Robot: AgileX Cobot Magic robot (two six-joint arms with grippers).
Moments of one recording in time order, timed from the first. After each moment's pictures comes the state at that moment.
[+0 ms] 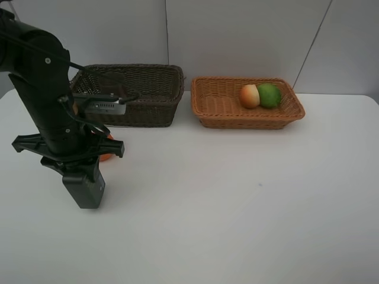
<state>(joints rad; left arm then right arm) -0.49 1.69 -0.93 0.10 0.82 -0.56 0.02 0.00 -0.52 -0.01 1.06 0.06</state>
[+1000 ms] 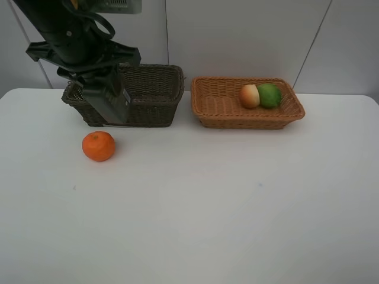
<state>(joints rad) -0.48 1.63 -1.33 0.14 0.88 -0.39 0.02 0.00 -0.52 -0.01 1.06 0.06</state>
